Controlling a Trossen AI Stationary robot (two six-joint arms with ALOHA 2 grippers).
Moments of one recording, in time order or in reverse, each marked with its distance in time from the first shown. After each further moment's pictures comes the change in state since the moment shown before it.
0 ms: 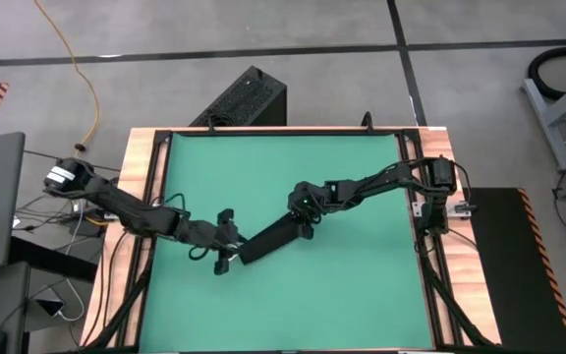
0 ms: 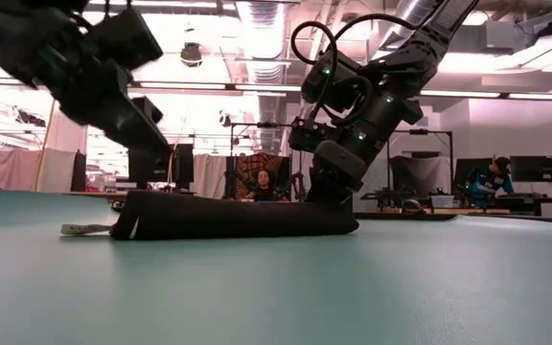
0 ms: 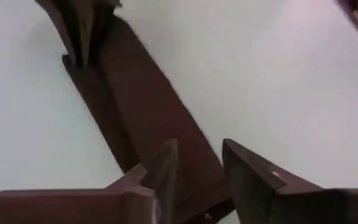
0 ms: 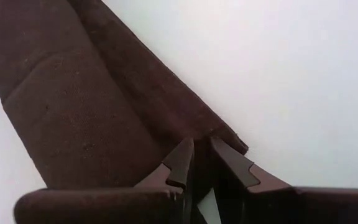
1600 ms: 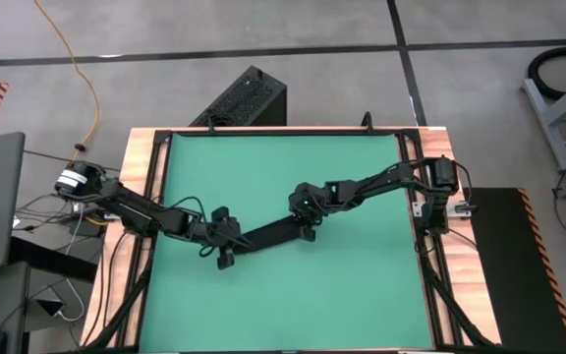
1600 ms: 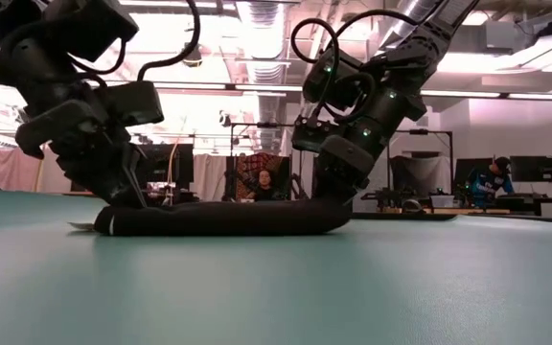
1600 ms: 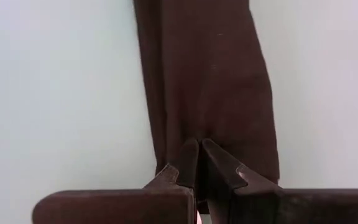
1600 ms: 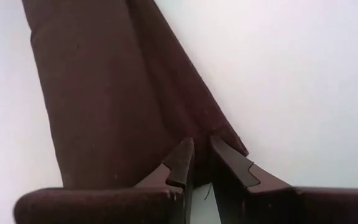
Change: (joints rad) left arm 0.057 0.132 0.006 -0.168 -0.020 -0.123; right arm 0.003 0.000 0.001 -0.060 -0.016 0.012
